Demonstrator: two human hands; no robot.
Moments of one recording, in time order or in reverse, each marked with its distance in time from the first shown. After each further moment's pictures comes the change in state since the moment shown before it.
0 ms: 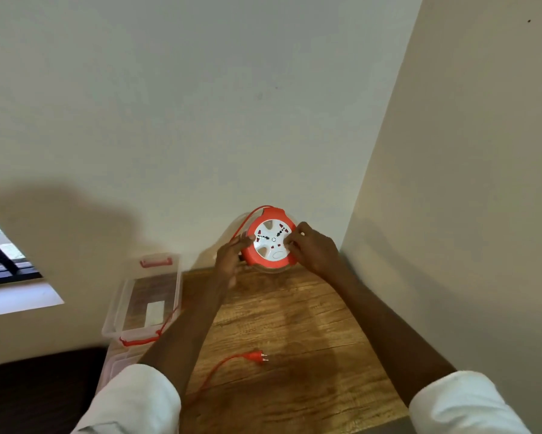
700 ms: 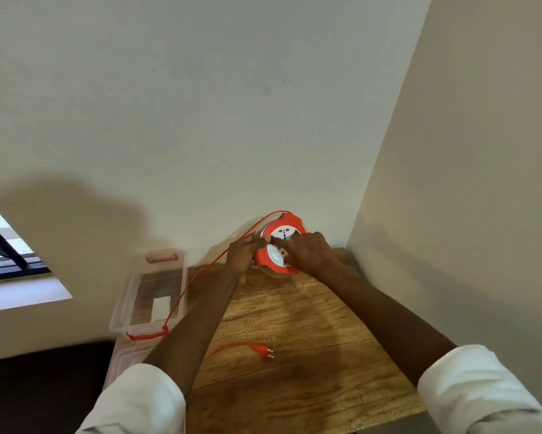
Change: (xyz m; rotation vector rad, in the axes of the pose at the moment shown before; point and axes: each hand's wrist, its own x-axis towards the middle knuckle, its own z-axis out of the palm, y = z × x) left_hand 0.003 -0.006 0.006 0.186 -0.045 0.098; right_hand 0.018 -0.018 0.024 -0.402 -0.175 -0.226
